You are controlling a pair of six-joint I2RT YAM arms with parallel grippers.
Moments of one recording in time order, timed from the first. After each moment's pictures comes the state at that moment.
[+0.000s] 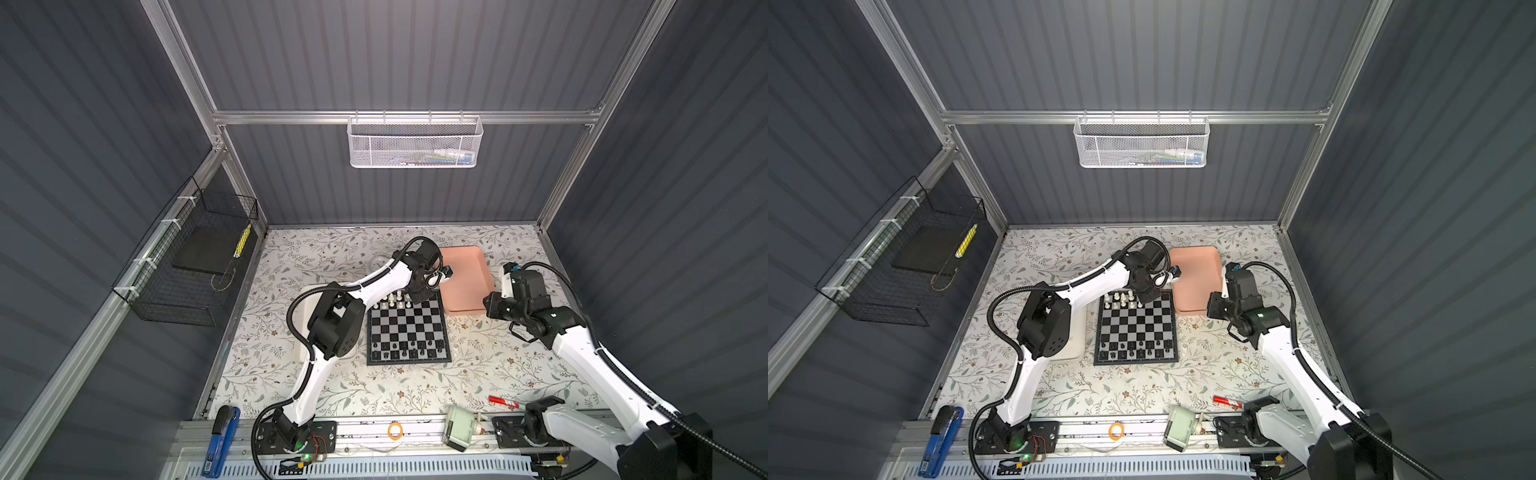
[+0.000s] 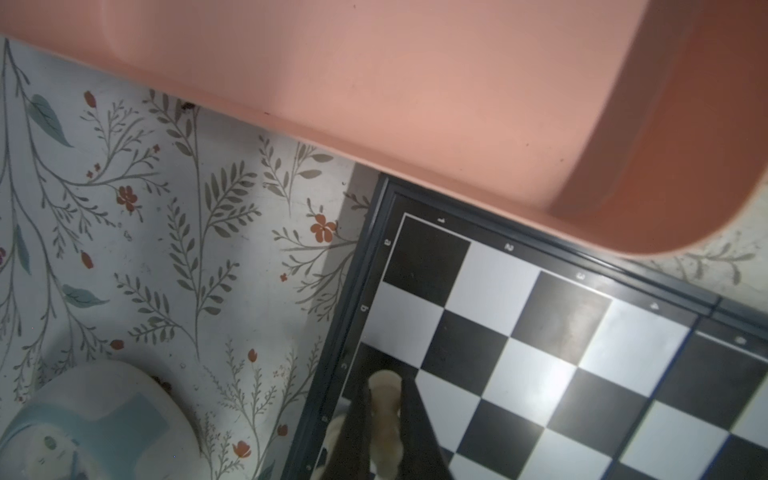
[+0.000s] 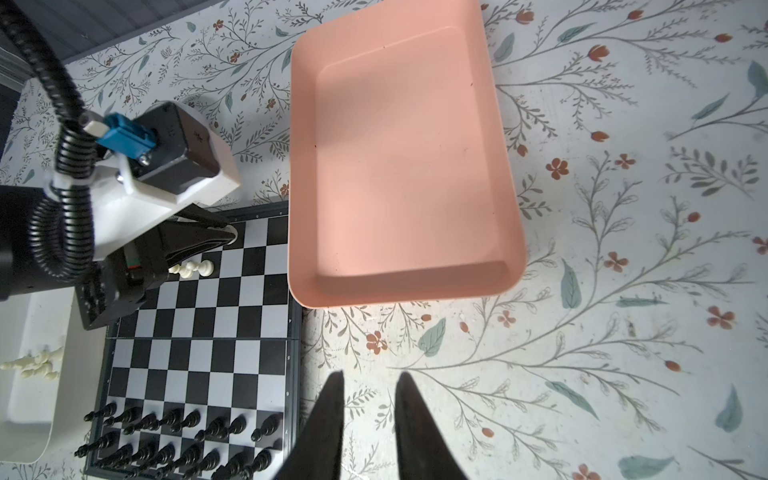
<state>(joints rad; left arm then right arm) -0.77 2.26 1.93 -0.87 0.01 0.51 0.26 1.05 0.79 -0.54 -0.04 0.38</state>
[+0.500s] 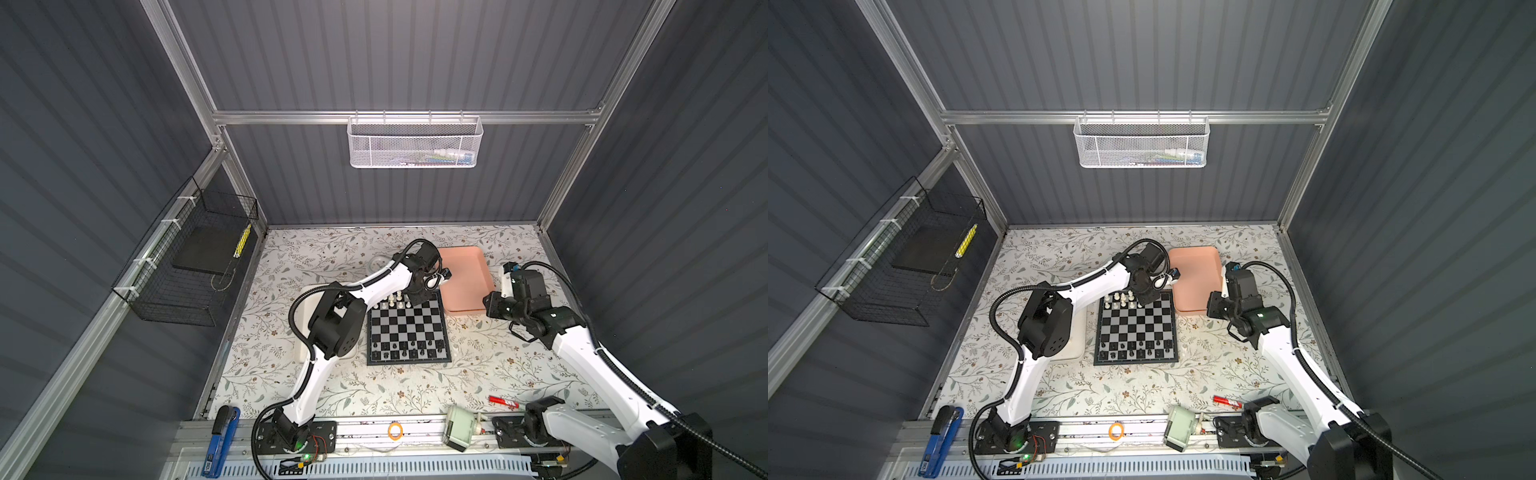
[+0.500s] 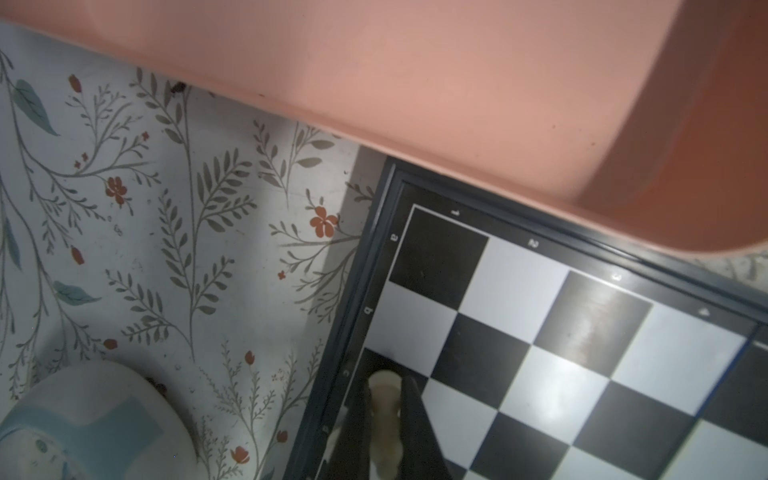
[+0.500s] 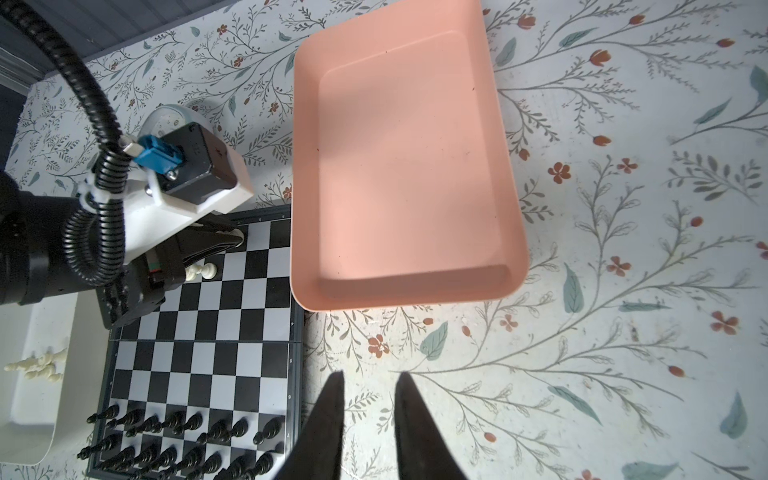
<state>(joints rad) -0.77 2.27 1.90 -0.84 -0.02 0.51 0.26 1.06 0.79 -0.52 -0.05 0.38</state>
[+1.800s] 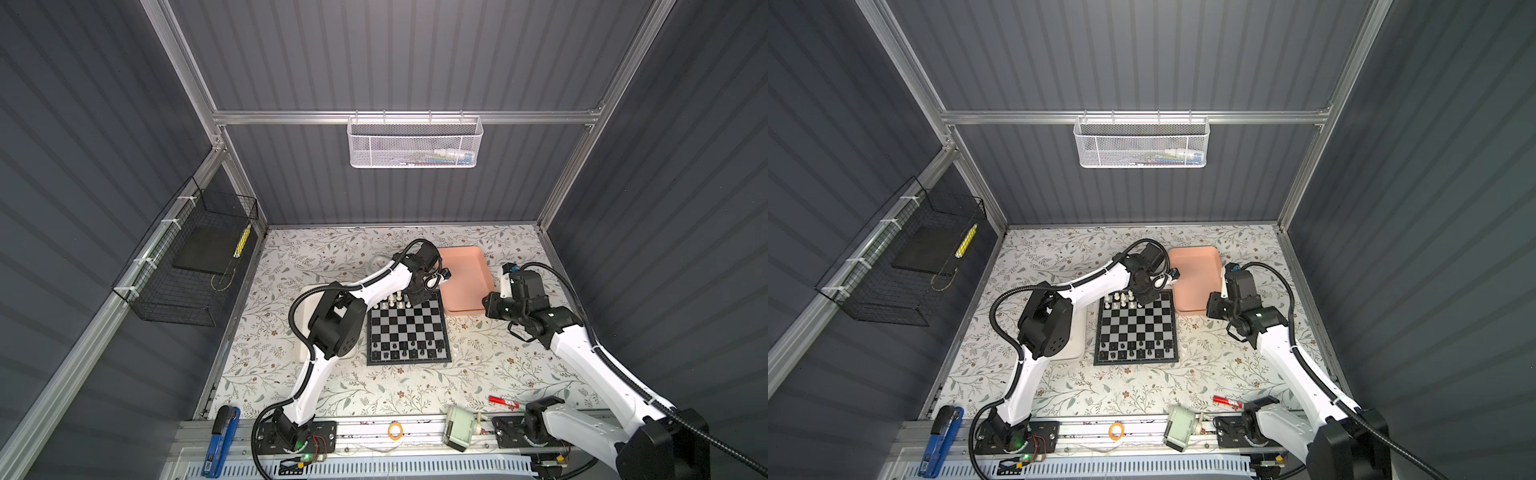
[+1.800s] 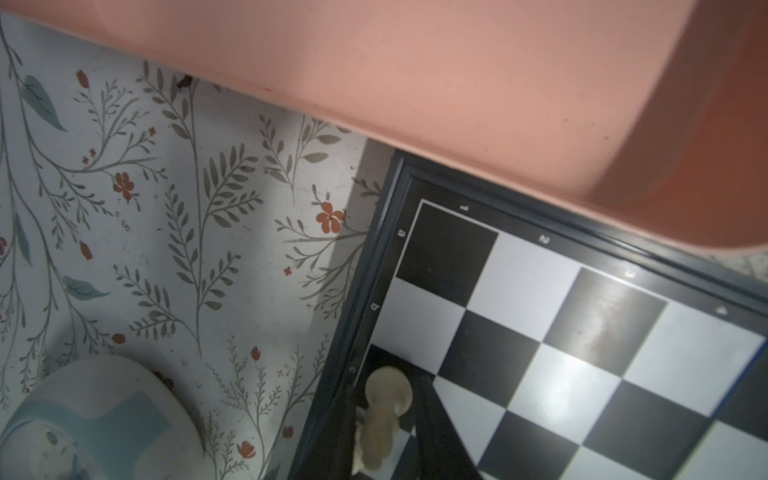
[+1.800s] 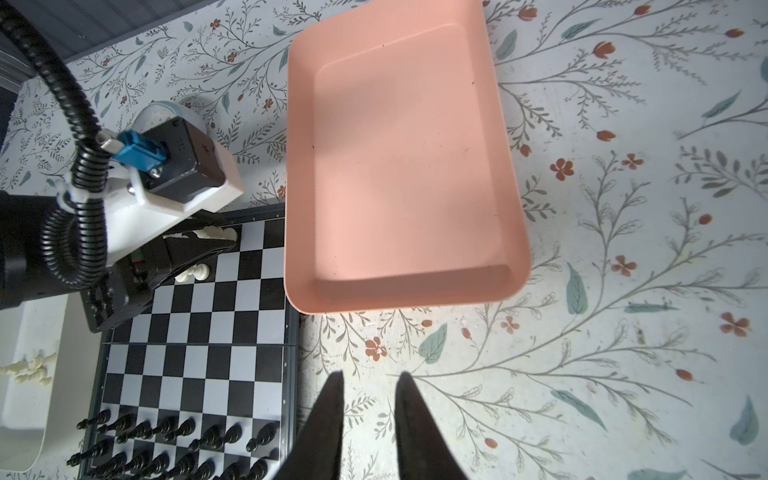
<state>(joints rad) -0.77 2.27 1.90 -0.84 -0.03 0.52 0.26 1.07 0.77 -0.50 -0.05 0.38</state>
